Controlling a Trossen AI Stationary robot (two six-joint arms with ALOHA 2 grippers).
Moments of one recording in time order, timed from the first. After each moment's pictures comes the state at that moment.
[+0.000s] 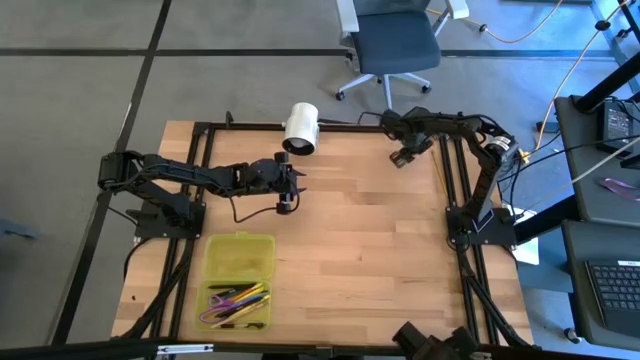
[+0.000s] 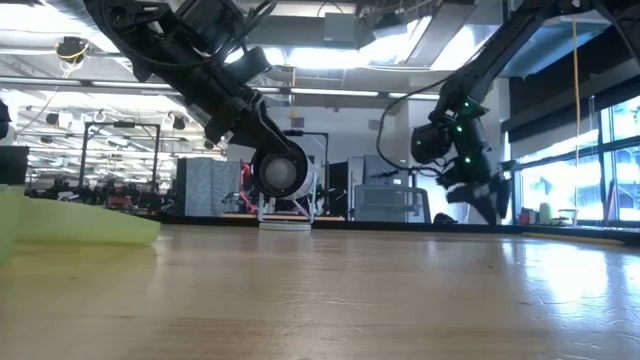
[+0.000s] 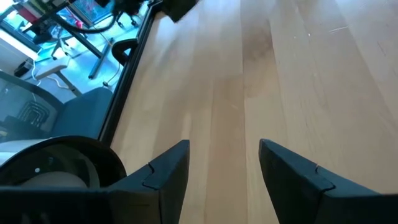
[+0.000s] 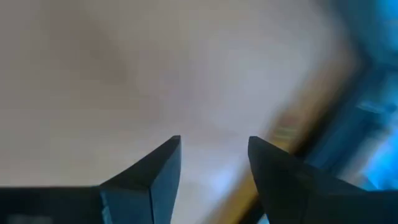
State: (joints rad) left arm 0.19 1.38 0.64 0.22 -0.18 0.40; right arm -0.82 1.85 1.13 -0.99 0.38 0.21
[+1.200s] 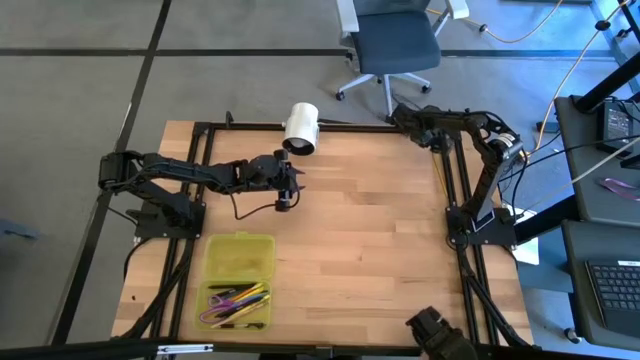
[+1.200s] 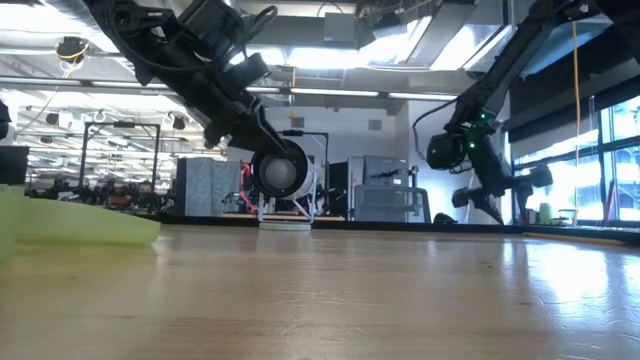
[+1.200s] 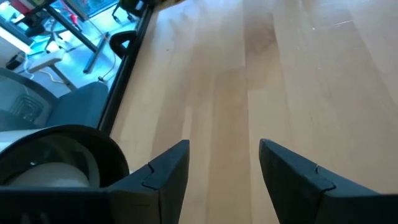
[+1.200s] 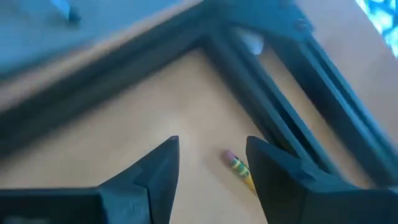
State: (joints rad) left arm 0.23 1.38 0.64 0.20 -0.13 0.41; right arm -0.97 1.85 1.06 -0.82 0.60 1.23
